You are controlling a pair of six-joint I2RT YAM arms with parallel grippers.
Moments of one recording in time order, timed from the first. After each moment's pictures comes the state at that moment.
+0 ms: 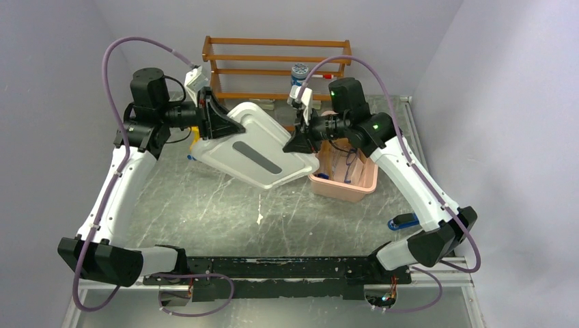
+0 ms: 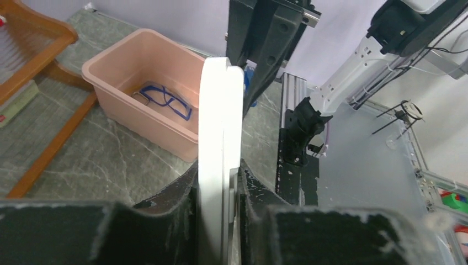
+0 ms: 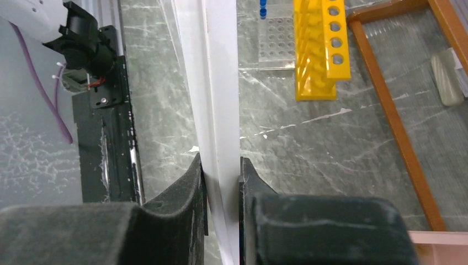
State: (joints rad) left arm -0.18 1.27 1.43 -0.40 1.24 -0.08; right arm 0.58 1.44 1.62 -0.78 -0.69 -0.36
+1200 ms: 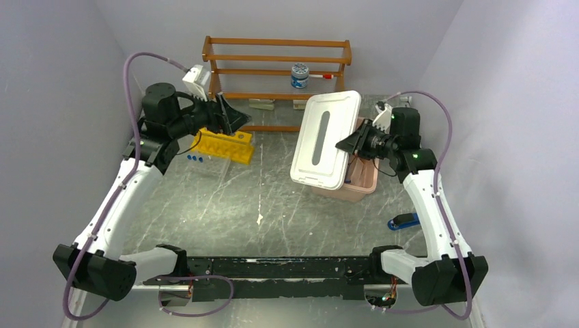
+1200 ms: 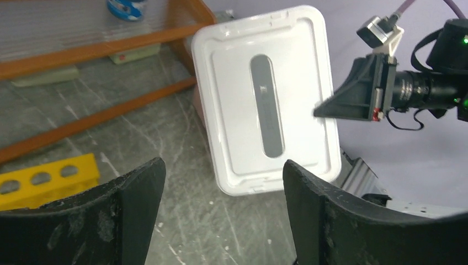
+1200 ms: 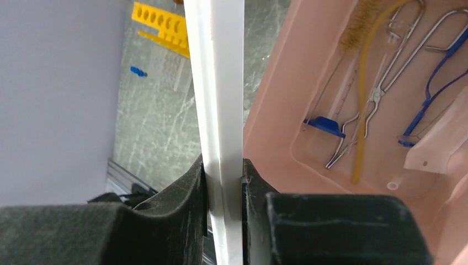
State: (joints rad) left arm -0.27 1.18 1.28 -0.26 0.57 -0.38; right arm 0.12 1.13 1.14 -0.61 -0.51 0.46
